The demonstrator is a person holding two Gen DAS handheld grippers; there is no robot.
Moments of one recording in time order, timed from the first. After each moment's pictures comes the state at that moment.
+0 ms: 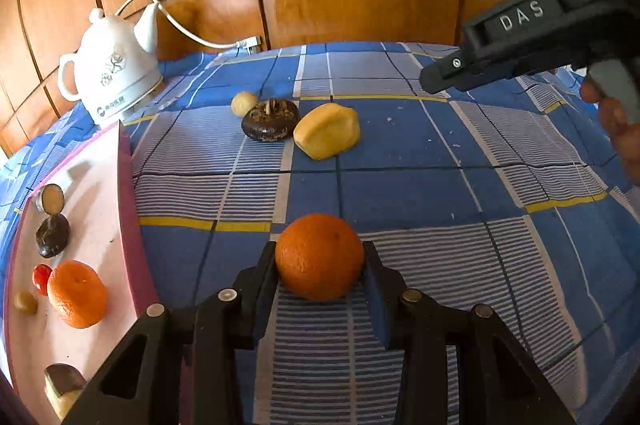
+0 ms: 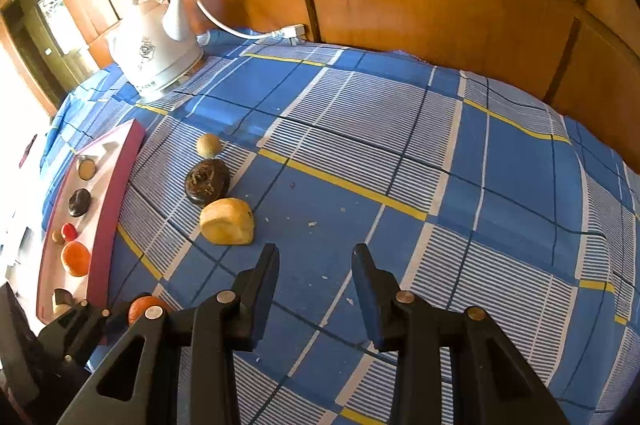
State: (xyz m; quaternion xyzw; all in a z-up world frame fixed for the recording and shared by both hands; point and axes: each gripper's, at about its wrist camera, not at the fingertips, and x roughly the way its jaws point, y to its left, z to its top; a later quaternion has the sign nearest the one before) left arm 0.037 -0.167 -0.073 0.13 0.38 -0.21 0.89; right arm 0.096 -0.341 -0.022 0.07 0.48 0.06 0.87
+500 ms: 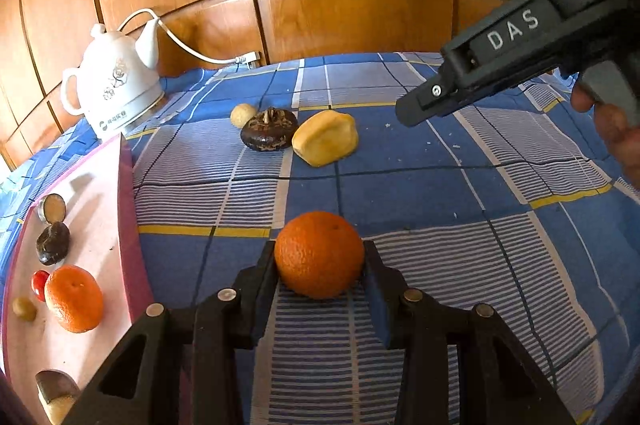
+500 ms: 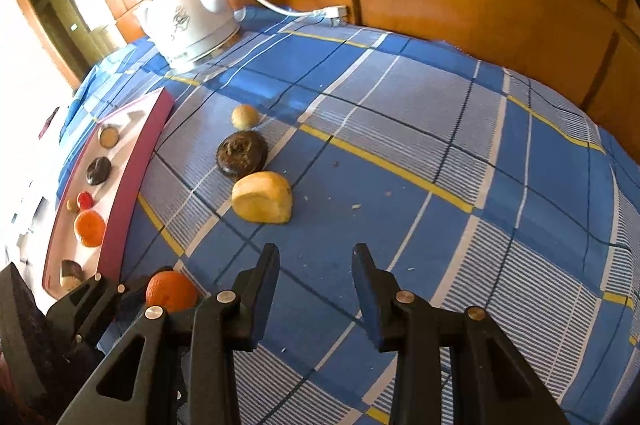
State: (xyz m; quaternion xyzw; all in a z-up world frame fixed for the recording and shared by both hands) left arm 0.030 -0.168 -0.079 0.14 0.35 -0.21 0.90; right arm 0.096 -0.319 -0.035 0.05 0.50 0.11 0.86
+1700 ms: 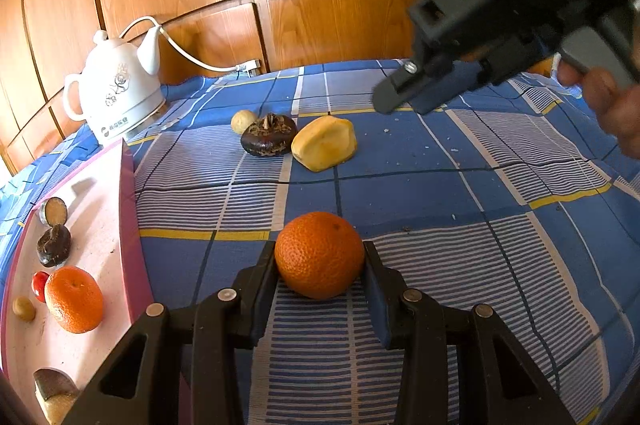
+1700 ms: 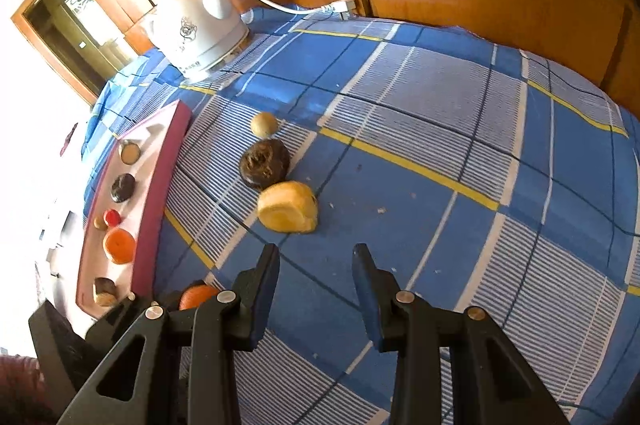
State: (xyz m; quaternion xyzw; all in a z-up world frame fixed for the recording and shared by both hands) left arm 0.023 -0.167 -0.078 0.14 0.33 -0.21 0.91; right arm 0.110 -0.321 -0.028 0.11 0.52 0.15 0.84
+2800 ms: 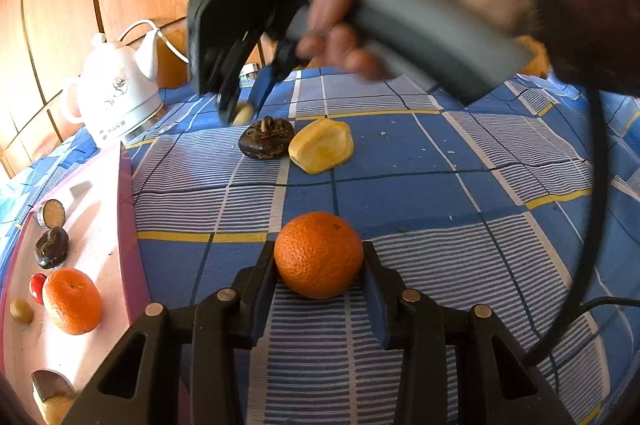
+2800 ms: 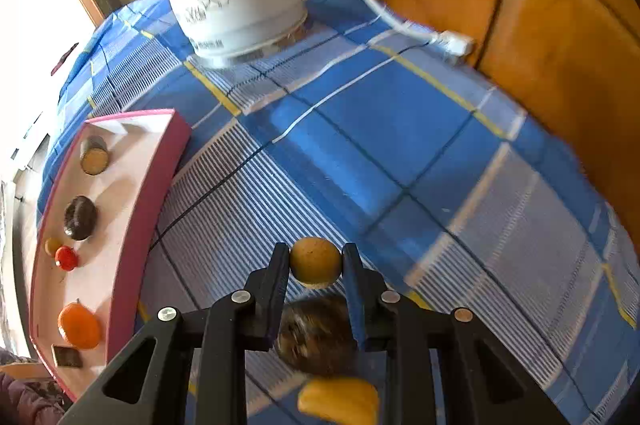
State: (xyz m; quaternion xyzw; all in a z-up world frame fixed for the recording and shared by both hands) left arm 0.022 -0.170 -0.081 0.14 0.33 -0.22 0.91; right arm 0.235 -0.224 -0.037 -0.04 0.53 0.18 0.83
